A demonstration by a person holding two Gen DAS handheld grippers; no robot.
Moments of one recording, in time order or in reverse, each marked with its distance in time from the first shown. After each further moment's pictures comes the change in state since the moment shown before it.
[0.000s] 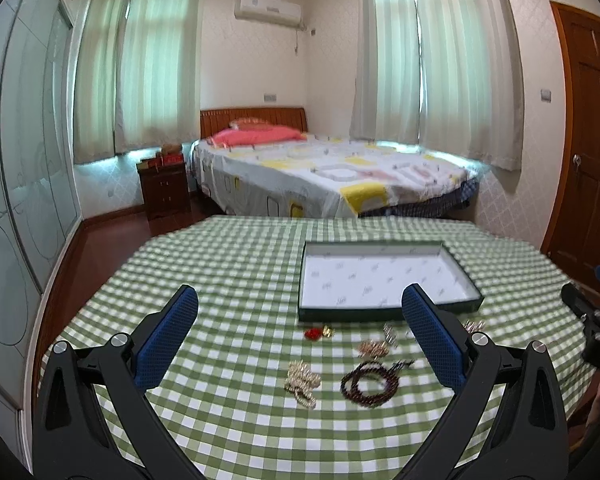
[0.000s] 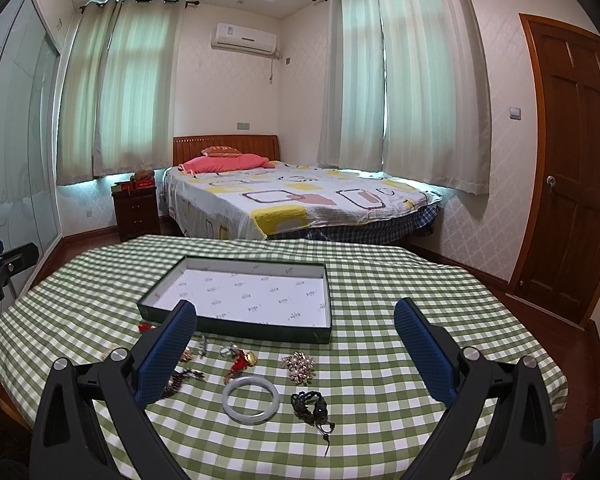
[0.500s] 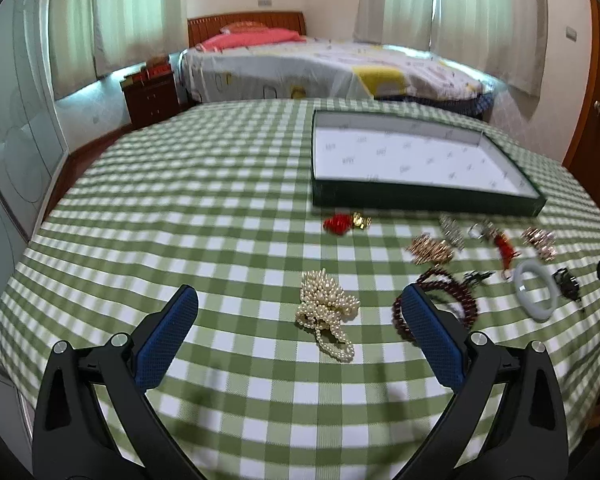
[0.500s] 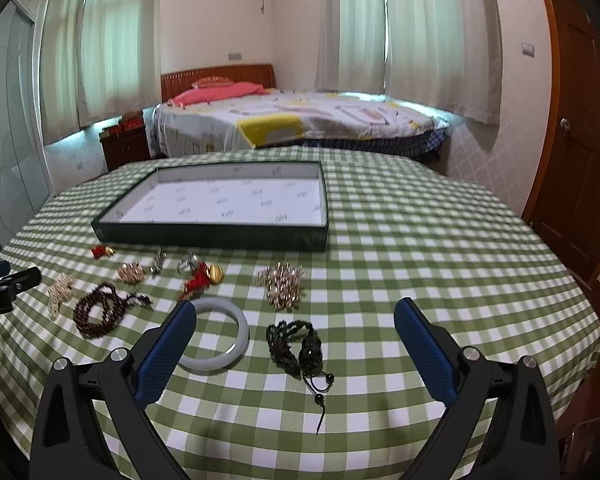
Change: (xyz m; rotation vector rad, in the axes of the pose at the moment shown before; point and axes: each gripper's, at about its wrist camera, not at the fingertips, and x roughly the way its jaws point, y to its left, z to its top) left arm 0.125 0.019 -0.078 0.012 0.345 -0.011; right arm 0.089 -0.021 -0.071 0.032 0.278 0.011
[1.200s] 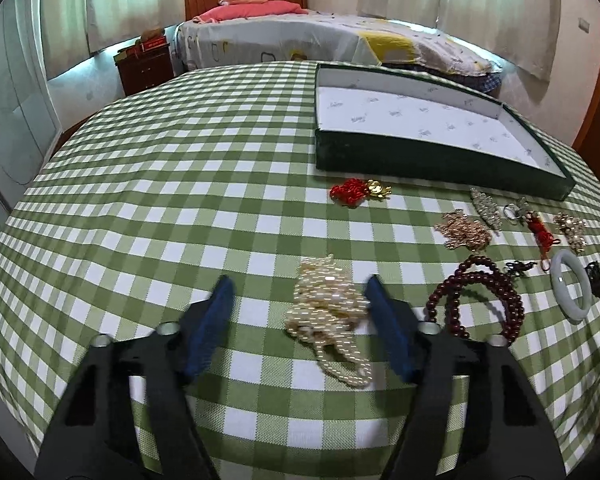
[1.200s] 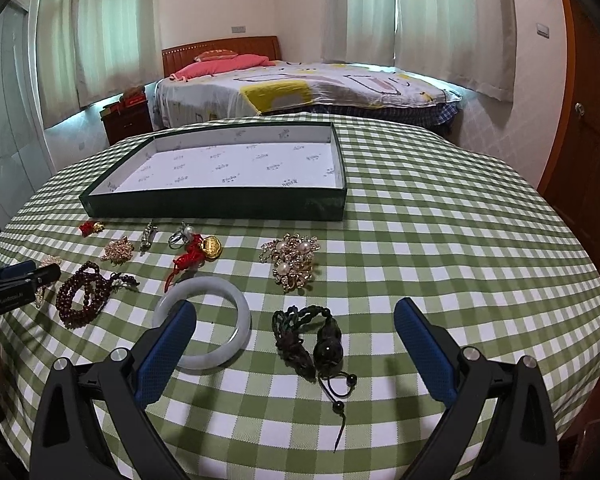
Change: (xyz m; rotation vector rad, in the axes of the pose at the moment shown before) left arm 0.050 0.001 -0.005 -0.015 0.082 -0.011; right arm 0.033 0.001 -0.005 0.001 0.098 0.025
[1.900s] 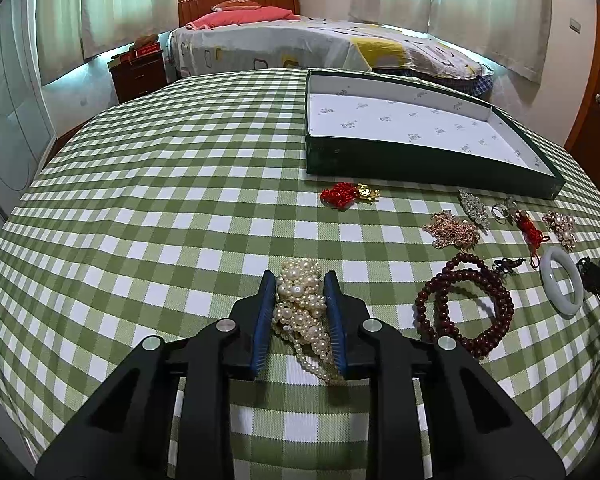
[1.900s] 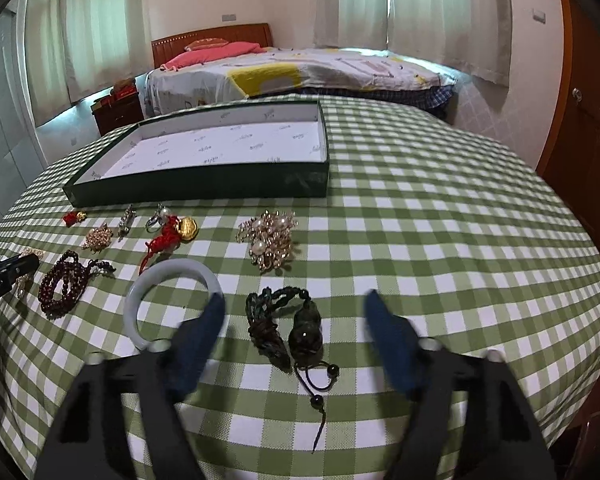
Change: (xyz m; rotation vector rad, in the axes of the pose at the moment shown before) left arm -0.010 -0.002 -0.005 0.009 -0.018 -0.021; right arm 0.016 -0.014 -0.005 0.028 0.060 -0.005
